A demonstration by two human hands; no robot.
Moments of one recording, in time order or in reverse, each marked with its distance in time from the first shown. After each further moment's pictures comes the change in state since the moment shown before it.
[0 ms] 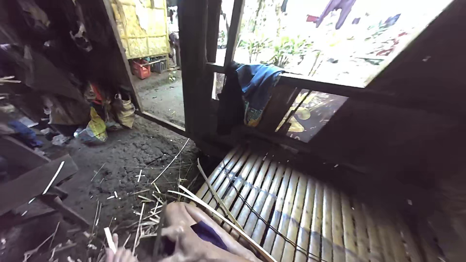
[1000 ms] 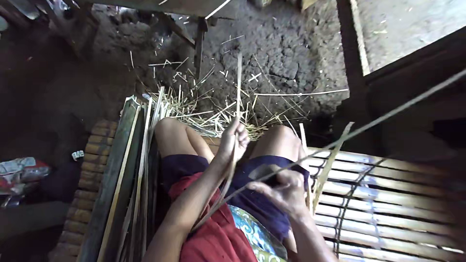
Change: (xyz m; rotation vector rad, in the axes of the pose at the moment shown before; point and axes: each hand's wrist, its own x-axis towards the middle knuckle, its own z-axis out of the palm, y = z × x) left_hand -0.034 -0.006 -0.006 -0.262 0.437 -0.020; right_hand -0.056 -0.014 0.028 0.028 -0.447 0.133
